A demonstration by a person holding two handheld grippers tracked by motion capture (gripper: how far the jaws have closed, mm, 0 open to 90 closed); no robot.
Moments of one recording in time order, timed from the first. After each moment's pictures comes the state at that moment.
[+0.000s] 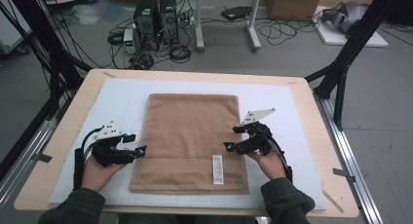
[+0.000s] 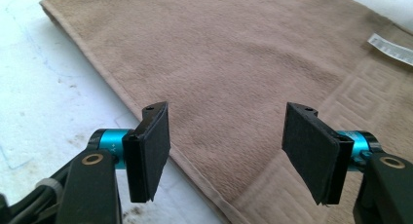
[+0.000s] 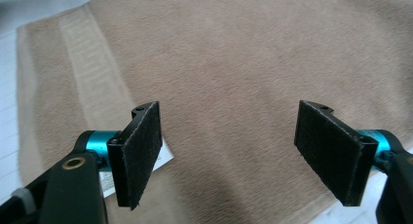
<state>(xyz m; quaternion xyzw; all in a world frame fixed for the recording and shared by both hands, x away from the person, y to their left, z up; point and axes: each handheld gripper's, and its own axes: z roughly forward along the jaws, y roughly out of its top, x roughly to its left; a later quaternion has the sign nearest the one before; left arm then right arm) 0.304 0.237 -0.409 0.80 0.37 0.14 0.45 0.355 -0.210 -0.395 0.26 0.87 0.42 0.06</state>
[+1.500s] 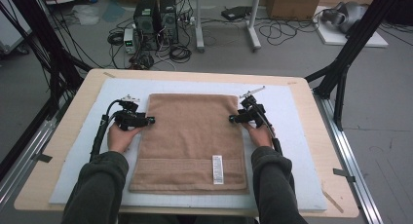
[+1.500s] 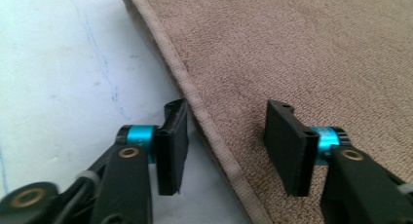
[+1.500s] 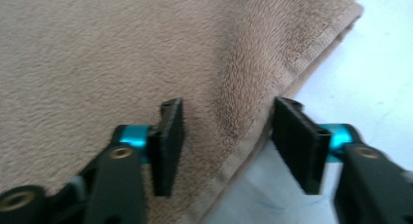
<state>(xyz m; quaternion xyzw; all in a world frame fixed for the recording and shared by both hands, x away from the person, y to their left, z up) 0.431 0.223 -0.442 0.78 0.48 0.14 0.38 0.469 -0.216 -0.436 0.41 0.84 0.33 0.09</state>
